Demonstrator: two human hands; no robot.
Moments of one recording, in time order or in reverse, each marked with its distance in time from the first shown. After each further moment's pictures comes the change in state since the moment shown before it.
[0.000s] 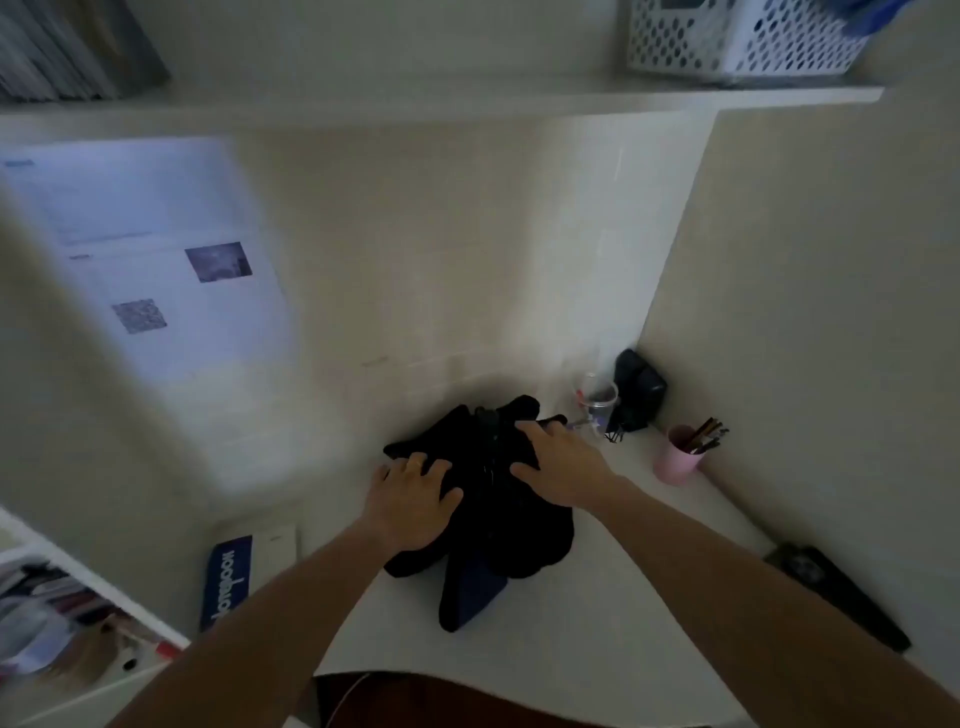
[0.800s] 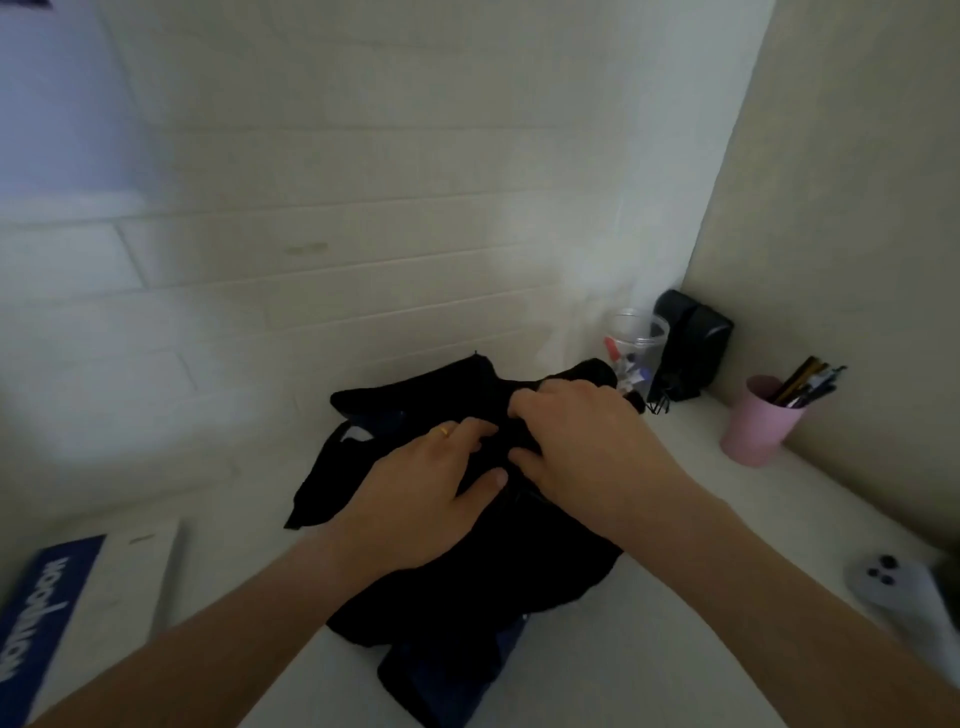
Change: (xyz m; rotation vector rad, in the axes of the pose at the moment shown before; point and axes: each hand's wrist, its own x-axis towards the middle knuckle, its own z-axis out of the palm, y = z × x) left_hand 0.080 0.010 0.151 -0.353 0.289 0.287; right_hand 0.031 0.014 0.116 -0.321 0.315 -0.196
